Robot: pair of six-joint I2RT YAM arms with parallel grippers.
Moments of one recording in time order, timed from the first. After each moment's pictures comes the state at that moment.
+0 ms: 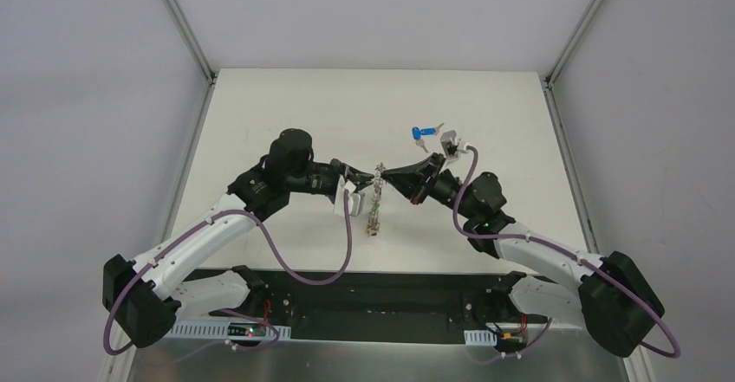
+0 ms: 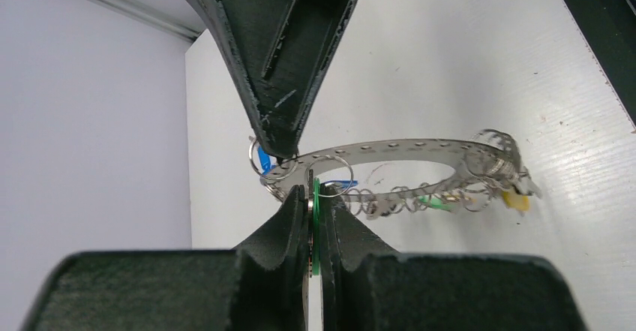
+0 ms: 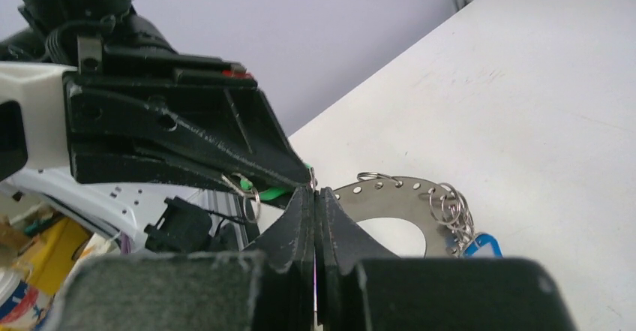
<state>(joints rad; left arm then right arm) -0.69 1.07 0.92 -0.25 0.71 1.07 0.71 1.09 0.44 0.86 -0.39 0.59</state>
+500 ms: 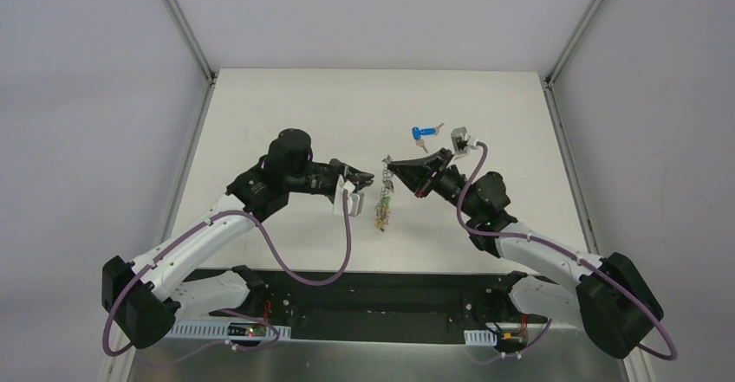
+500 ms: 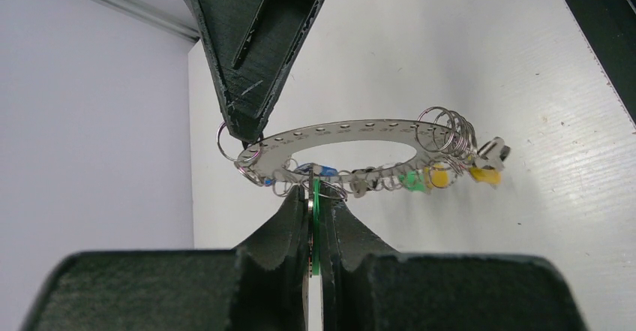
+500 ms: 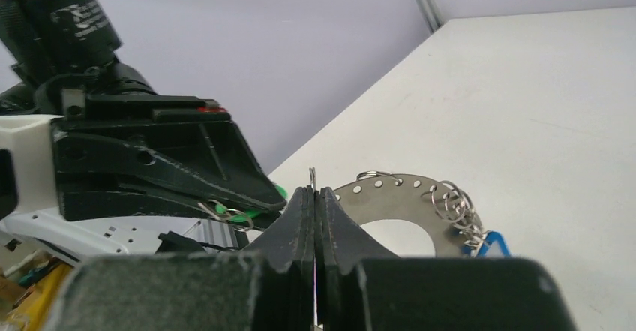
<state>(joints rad) -0.69 1.06 0.92 -0.25 0.71 1.06 0.67 1.09 0.43 0.93 -0.32 0.67</state>
